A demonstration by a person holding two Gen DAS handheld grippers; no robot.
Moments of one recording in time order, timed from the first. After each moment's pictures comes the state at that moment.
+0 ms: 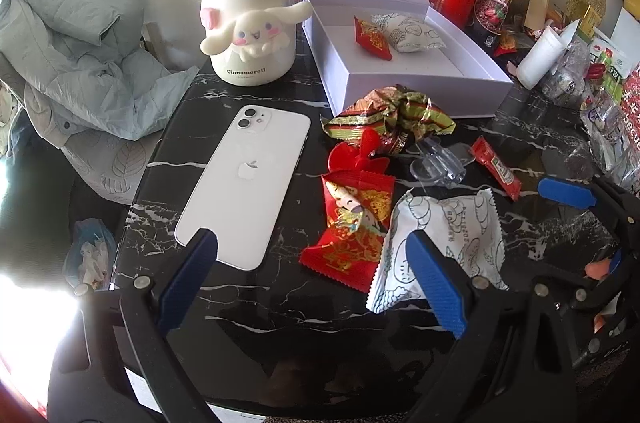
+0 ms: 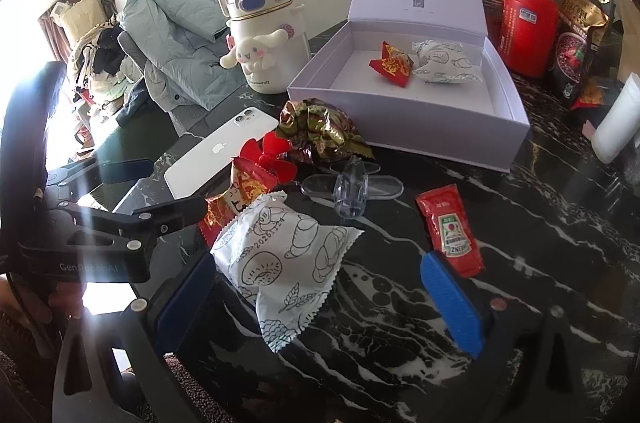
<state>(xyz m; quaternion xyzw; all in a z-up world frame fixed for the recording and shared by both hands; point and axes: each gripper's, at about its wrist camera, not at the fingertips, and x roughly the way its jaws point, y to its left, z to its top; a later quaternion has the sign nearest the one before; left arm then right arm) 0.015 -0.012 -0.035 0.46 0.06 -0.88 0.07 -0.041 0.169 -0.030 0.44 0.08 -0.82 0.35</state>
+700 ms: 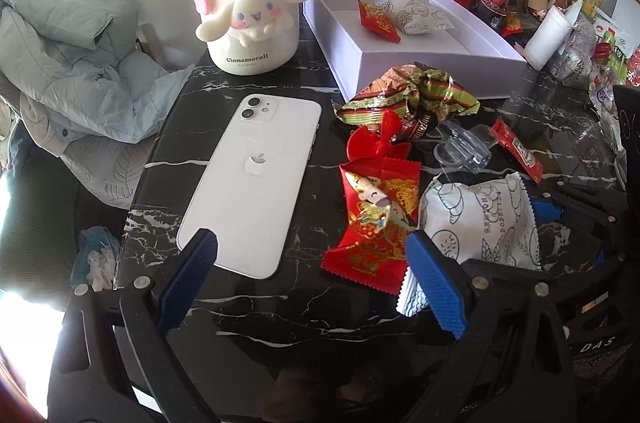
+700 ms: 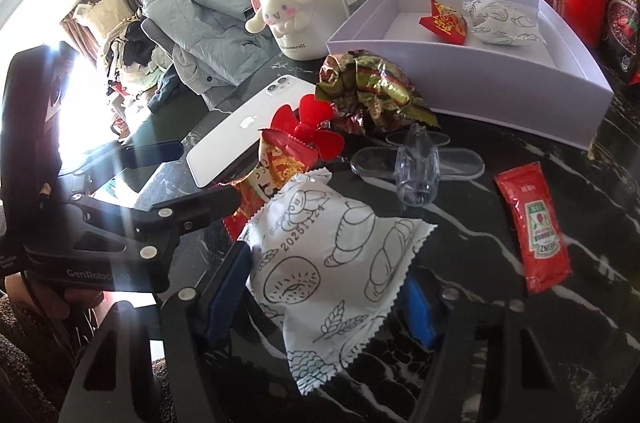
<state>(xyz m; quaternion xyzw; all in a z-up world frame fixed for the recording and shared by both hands) 0.006 -0.022 -0.053 0.48 0.04 -0.88 0.06 -0.051 0.147 -0.063 0.48 0.05 -0.78 0.41</state>
